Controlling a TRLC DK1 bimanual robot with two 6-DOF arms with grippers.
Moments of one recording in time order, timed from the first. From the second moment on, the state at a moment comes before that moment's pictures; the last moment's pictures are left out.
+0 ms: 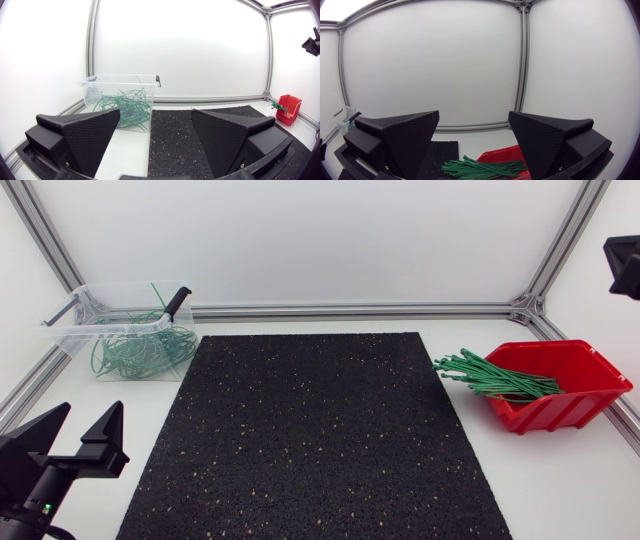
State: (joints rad) left arm 0.01 0.05 0.02 -0.01 0.01 -0.03; right arm -0.08 0.69 0.88 -0.29 0.06 -0.01
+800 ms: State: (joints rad) left arm 0.01 0.05 0.02 -0.01 0.01 -0.03; right arm -0.28 1.49 1.64 -0.98 -0.21 -0.71
